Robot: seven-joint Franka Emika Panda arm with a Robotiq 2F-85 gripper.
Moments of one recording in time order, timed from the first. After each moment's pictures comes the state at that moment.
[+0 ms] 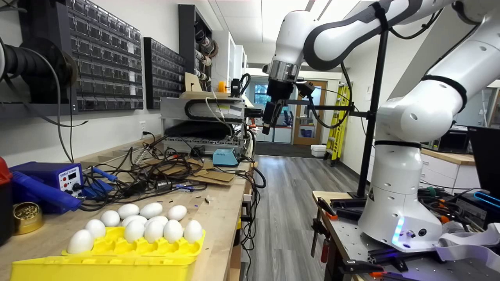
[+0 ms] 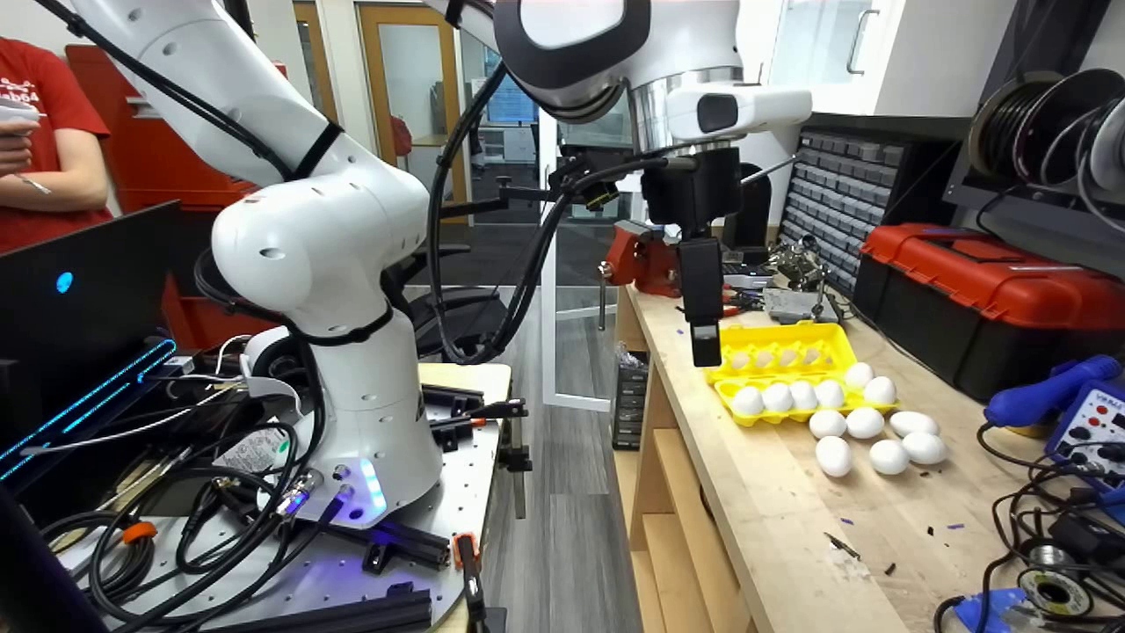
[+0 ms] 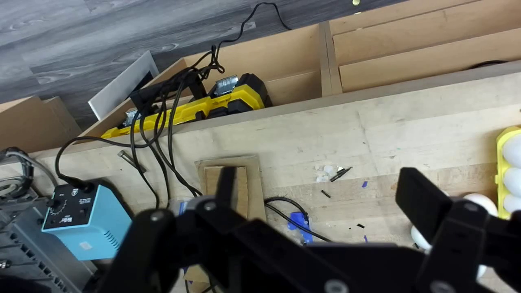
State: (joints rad) arm -0.25 -0.72 -0.02 -2.80 -0.22 2.32 0.13
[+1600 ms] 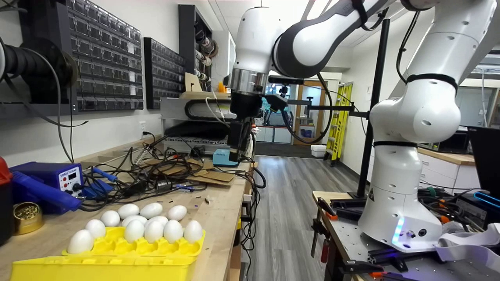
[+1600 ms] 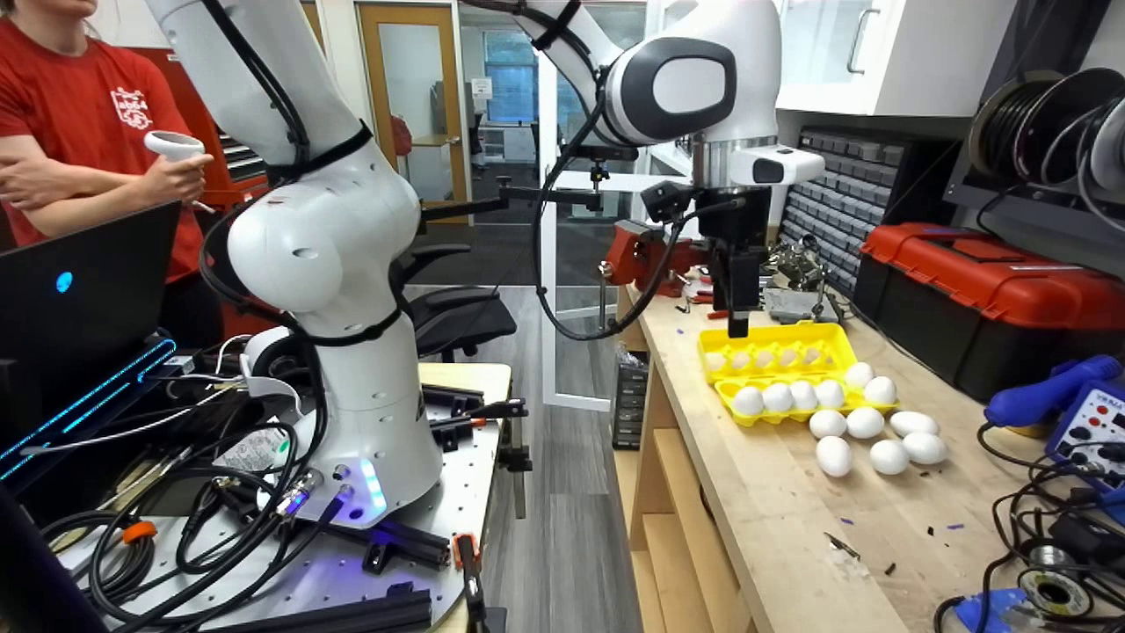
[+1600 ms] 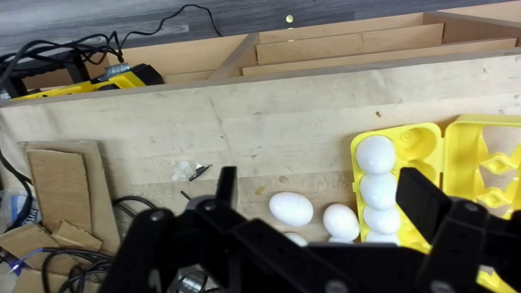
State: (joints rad) arm -0.05 -0.32 0.16 -2.60 -0.09 2.41 0.30
